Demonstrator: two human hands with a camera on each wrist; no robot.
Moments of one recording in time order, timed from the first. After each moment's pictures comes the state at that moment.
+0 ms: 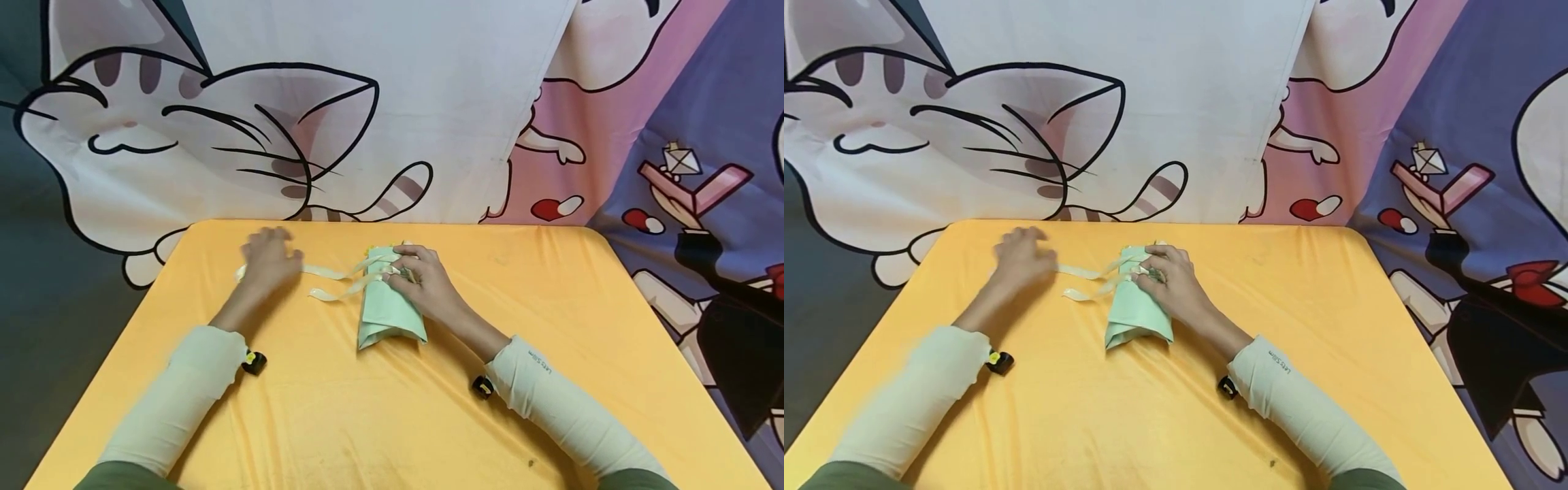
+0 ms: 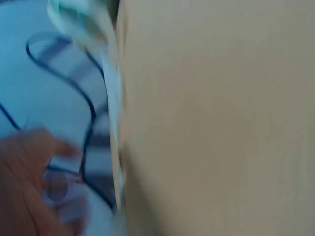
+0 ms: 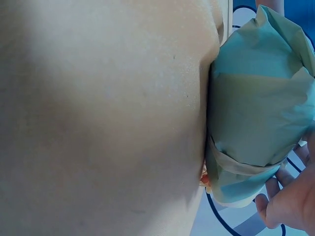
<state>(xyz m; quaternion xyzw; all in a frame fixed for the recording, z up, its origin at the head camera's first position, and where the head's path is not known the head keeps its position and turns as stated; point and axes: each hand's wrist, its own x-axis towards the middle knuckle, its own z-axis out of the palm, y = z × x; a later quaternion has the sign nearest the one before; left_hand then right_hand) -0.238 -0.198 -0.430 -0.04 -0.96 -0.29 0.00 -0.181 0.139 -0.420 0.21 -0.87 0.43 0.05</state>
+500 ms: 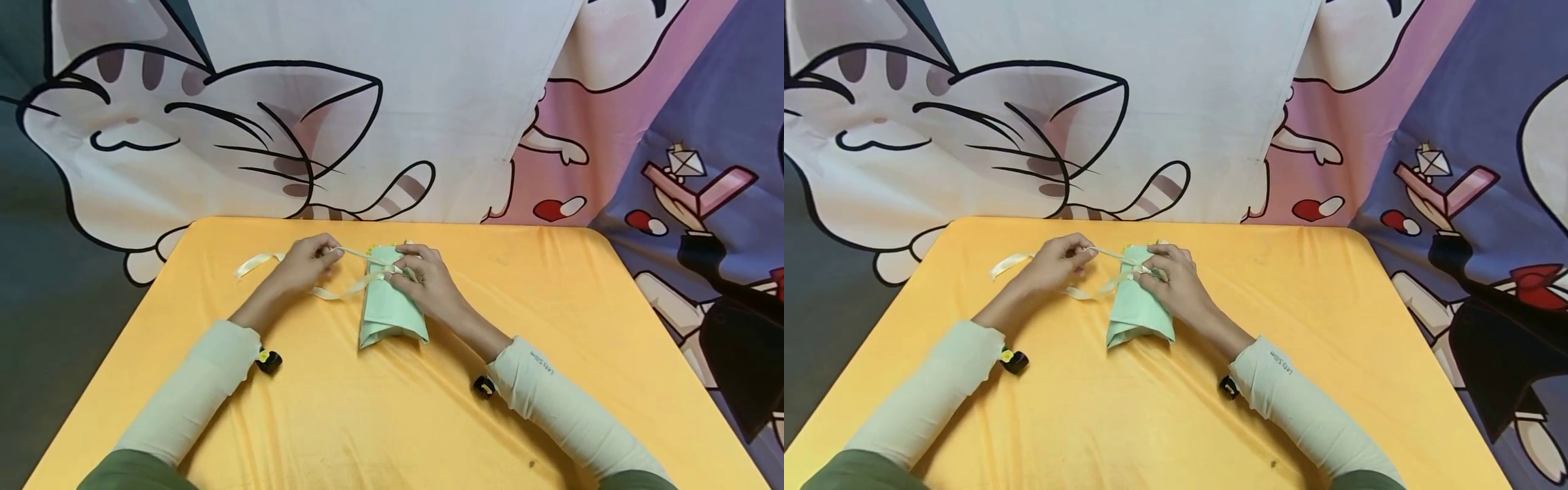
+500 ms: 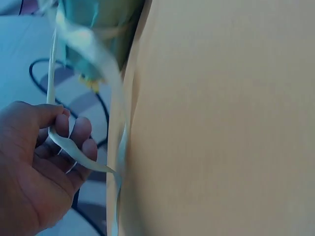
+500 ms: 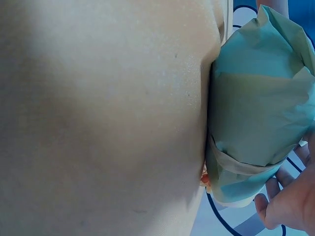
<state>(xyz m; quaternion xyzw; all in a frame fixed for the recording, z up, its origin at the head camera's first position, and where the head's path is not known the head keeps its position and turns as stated) -0.242 -0.158 -0.434 -0.18 -0.87 -0.46 -0.05 -0.183 0.139 -0.420 0.21 -0.87 0.44 0.04</state>
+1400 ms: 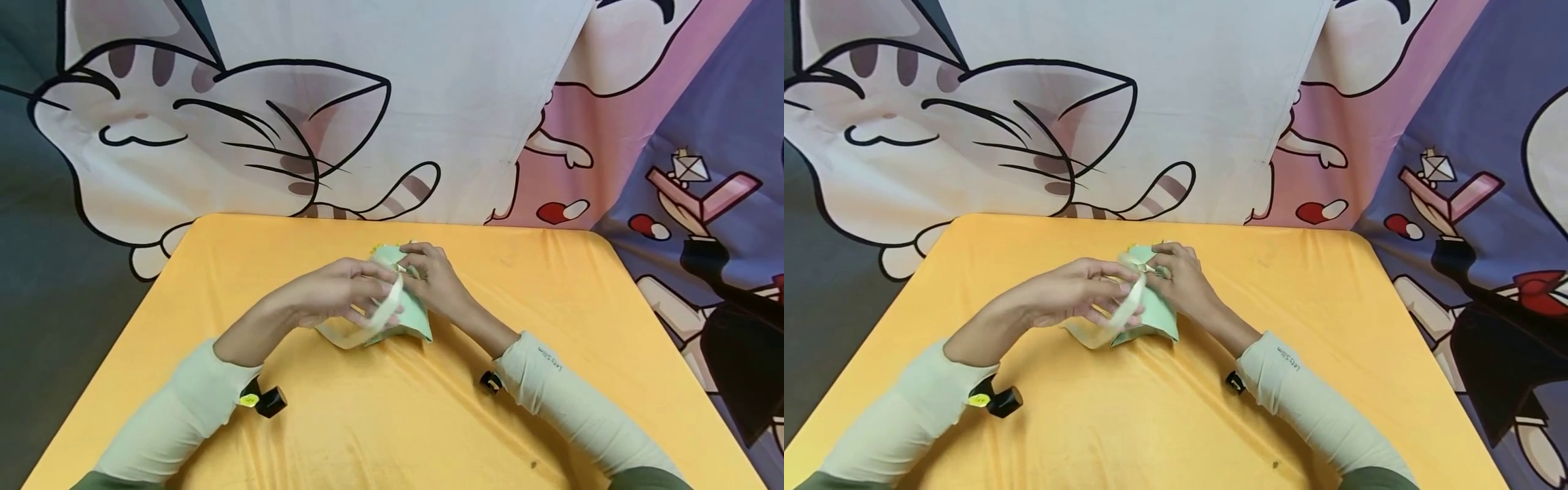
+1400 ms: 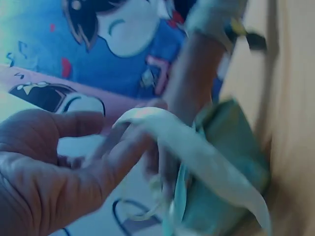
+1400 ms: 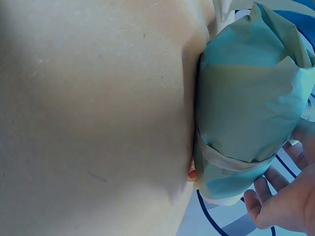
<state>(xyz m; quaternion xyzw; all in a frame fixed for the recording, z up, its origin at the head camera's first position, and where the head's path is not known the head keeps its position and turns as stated) -0.151 -0.103 -0.334 -0.17 -0.65 -0.62 -0.39 -0.185 0.141 -0.410 0.22 -0.89 0.40 0.03</state>
